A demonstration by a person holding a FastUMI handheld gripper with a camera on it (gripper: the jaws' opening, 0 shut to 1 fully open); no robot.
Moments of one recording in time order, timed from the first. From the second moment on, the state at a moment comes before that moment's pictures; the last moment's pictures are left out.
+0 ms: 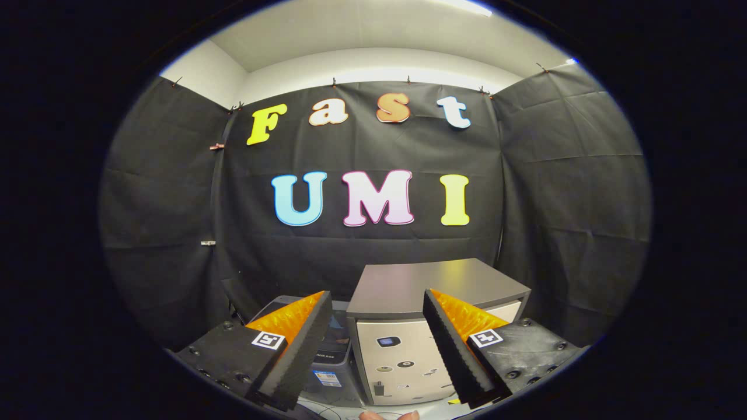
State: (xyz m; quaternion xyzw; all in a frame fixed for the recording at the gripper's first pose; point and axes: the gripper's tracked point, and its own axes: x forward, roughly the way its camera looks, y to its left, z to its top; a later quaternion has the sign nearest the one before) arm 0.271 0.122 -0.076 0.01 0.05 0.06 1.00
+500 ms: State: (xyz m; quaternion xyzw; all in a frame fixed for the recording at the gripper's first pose) arm 0.248 0.104 -0.051 -0.01 0.03 0.04 1.00
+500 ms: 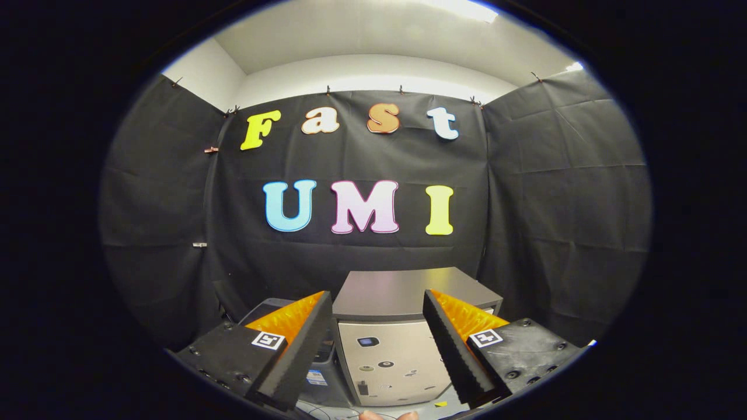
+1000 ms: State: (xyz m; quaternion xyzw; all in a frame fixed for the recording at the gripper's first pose) arm 0.236 0.108 -0.044 -0.01 0.02 0.04 1.00
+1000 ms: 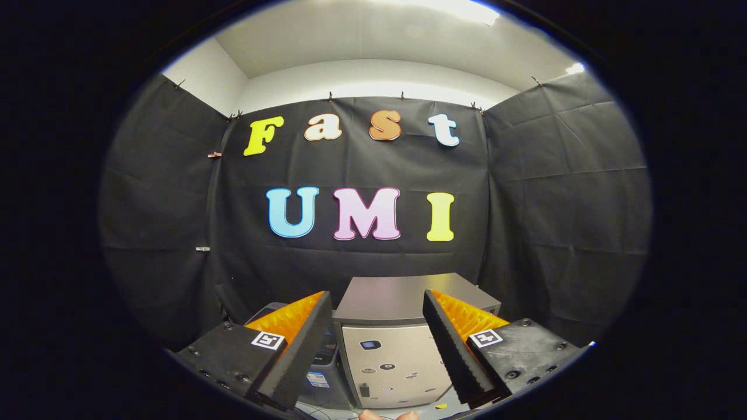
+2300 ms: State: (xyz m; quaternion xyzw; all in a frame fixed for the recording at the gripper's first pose) arm 0.220 0.105 -0.019 0.02 0.00 0.03 1.00
